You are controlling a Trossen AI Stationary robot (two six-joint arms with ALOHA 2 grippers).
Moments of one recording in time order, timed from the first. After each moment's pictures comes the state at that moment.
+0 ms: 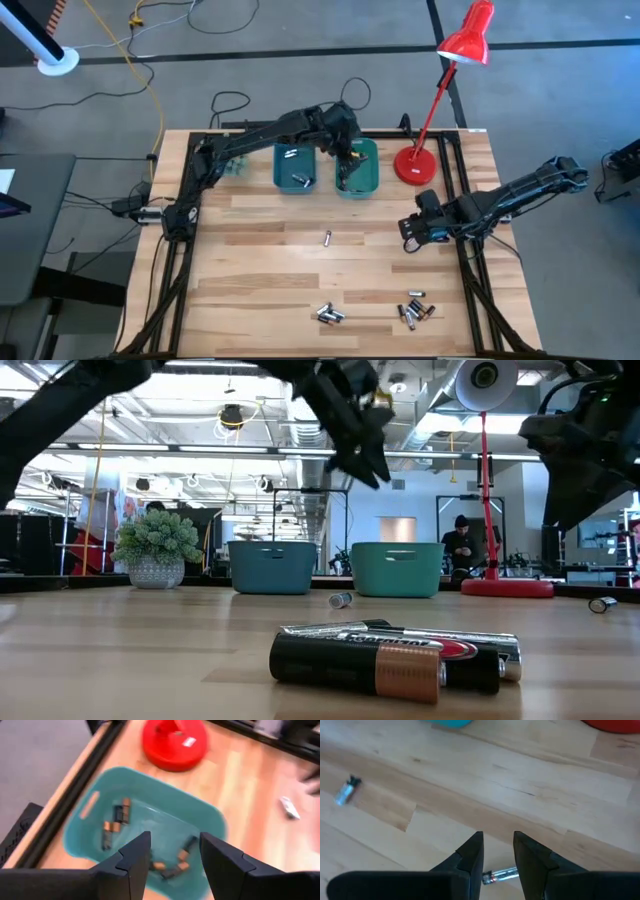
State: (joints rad) left arm 0.35 2.17 2.21 -0.86 0.04 -0.06; right arm 0.33 1.00 0.68 -0.97 0.44 1.48
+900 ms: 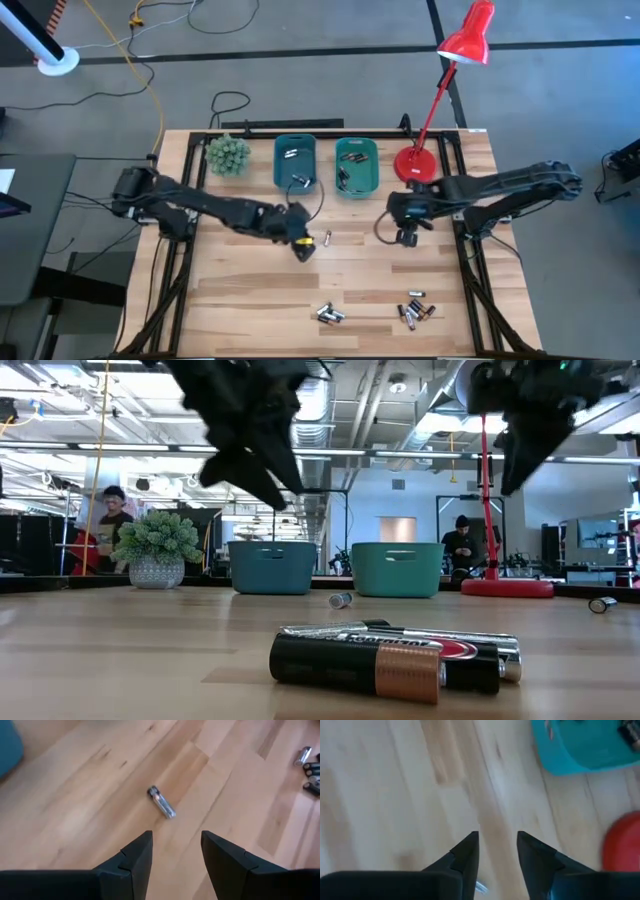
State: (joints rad) left arm -0.17 1.59 1.10 -0.38 -0.26 -0.79; right arm 0.12 1.20 0.97 -1.00 0.20 0.33
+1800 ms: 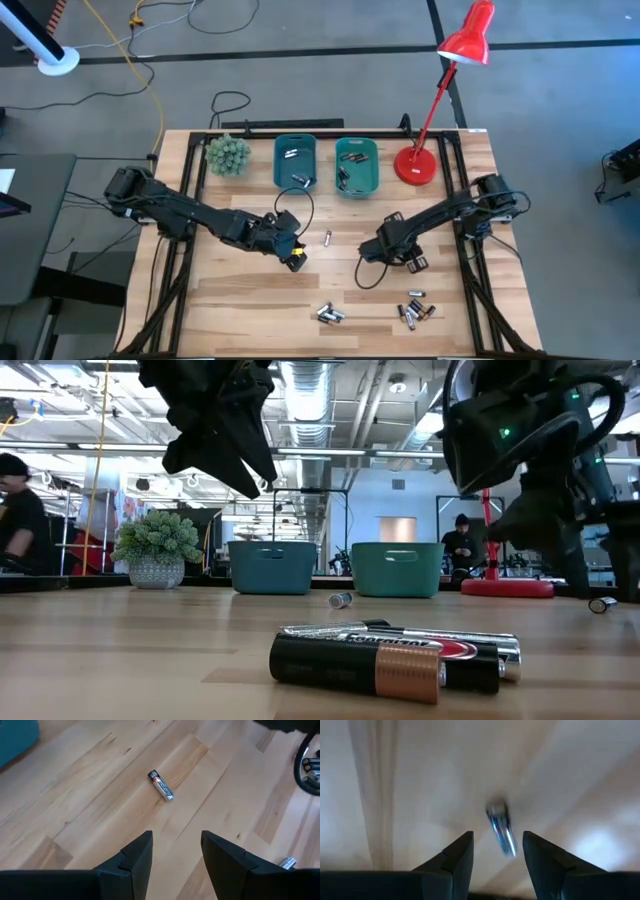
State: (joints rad) left arm -0.29 1.54 1.06 -0.44 -0.39 -0.90; right arm 0.27 1.81 1.03 -1.19 0.07 -0.11
